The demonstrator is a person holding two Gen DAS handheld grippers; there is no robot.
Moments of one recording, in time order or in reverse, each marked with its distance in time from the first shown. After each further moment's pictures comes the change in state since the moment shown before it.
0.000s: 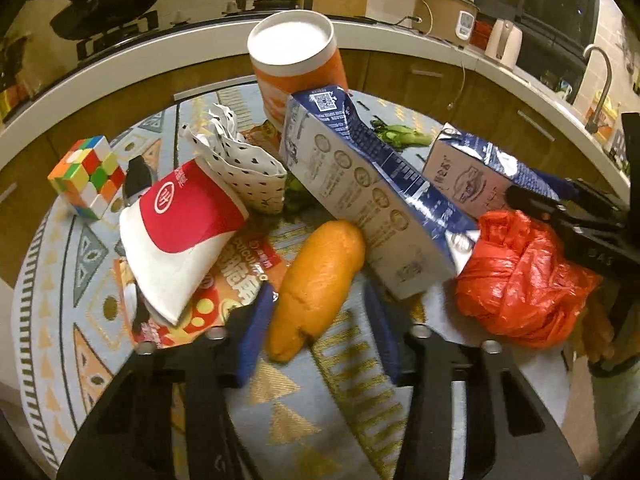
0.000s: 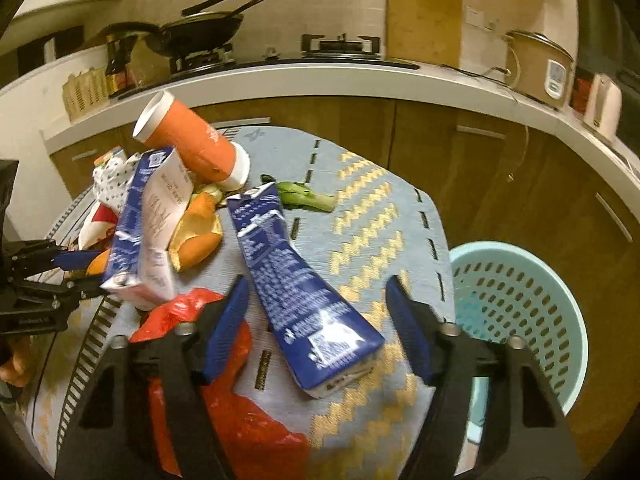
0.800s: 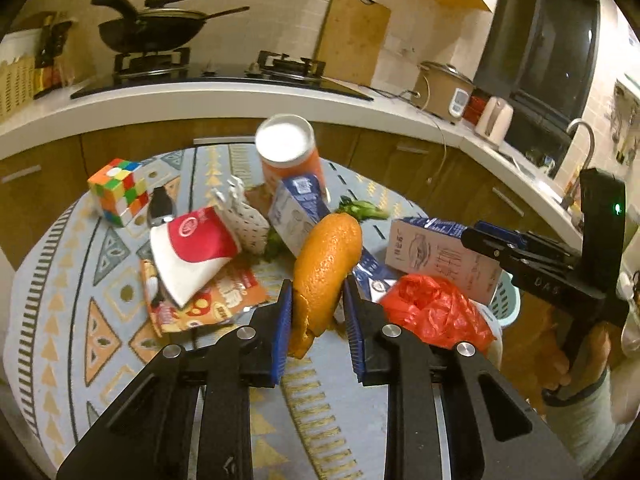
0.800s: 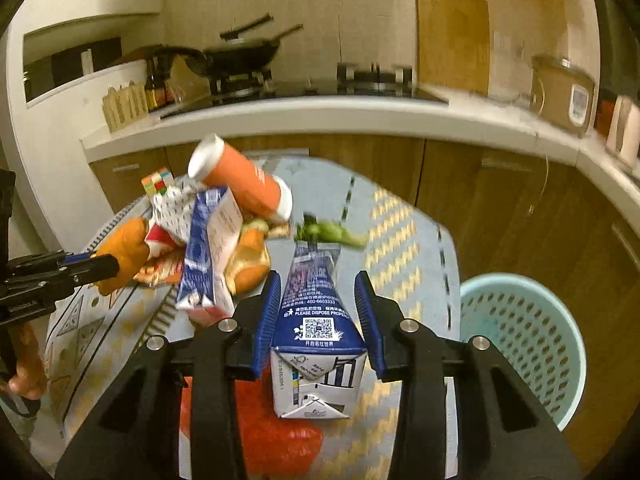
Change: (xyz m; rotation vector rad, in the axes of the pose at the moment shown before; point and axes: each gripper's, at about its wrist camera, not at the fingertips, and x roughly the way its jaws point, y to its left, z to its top) left arm -0.076 -0.028 -0.006 -0.134 -0.212 -0.055; right arm -0.044 -0.001 0.018 -0.027 -0.045 0.124
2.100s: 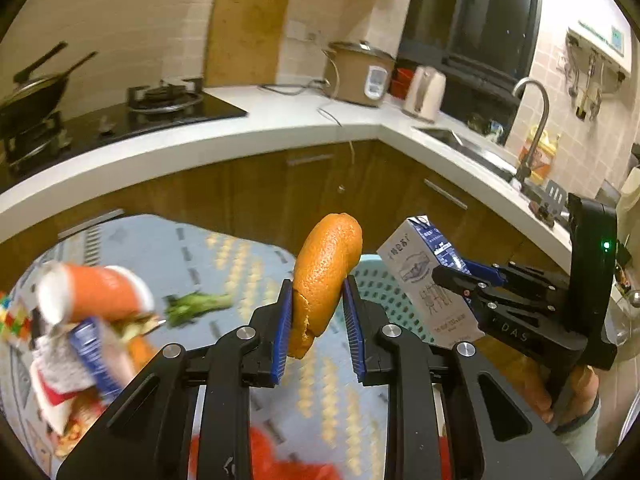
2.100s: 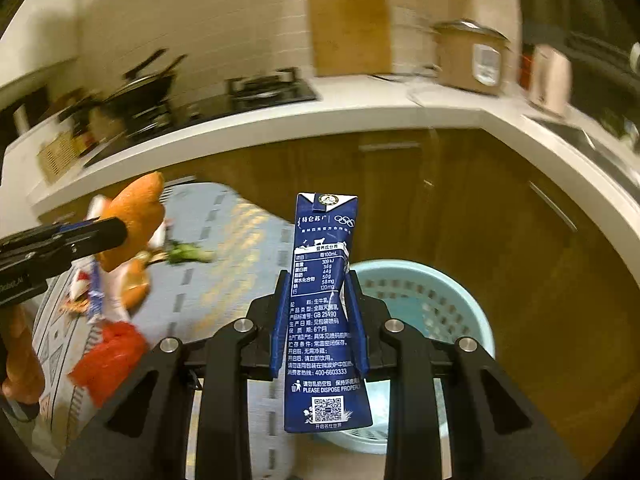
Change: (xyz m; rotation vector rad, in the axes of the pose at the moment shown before) left arm 0.090 -0.176 0.089 0.205 0.056 -0.154; right arm -0.054 -0.154 0.005 0.212 0.004 -0.199
